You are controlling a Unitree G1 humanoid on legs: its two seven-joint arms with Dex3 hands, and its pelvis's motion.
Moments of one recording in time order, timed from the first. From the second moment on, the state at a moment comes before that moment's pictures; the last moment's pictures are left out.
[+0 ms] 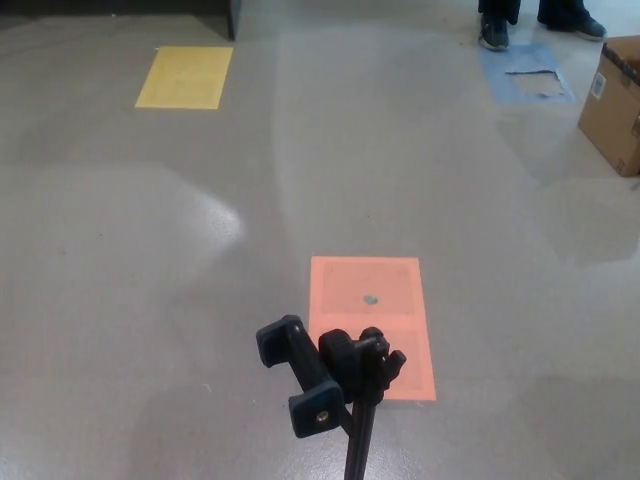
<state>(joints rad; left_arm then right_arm) 0.55 0.23 0.05 0.52 0.00 -0.31 -0.11 0.52 -0.31 0.01 0.55 -0.13 -0.29 0.01</state>
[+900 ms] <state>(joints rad) 0.37 0.20 0.06 -0.01 -0.02 -0.59 -0.12 0.42 -0.35 0.02 0.25 -0.25 -0.57 -0.05</state>
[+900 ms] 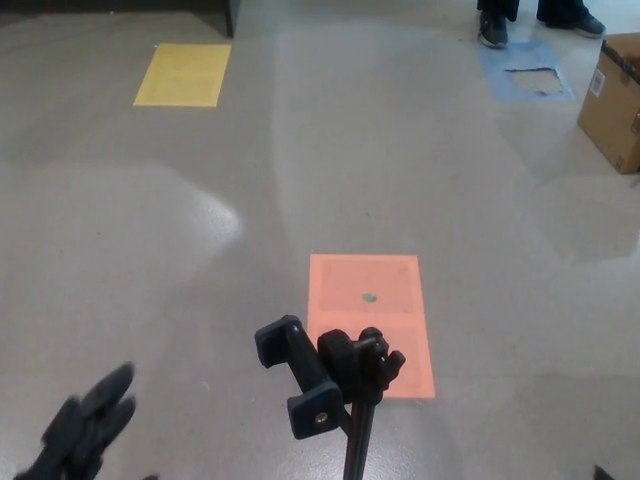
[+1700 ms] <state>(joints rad) 0.17 0.20 -0.10 -0.09 0.29 -0.61 -0.05 0.13 -0.25 0.21 0.31 -0.46 -0.49 -0.15</state>
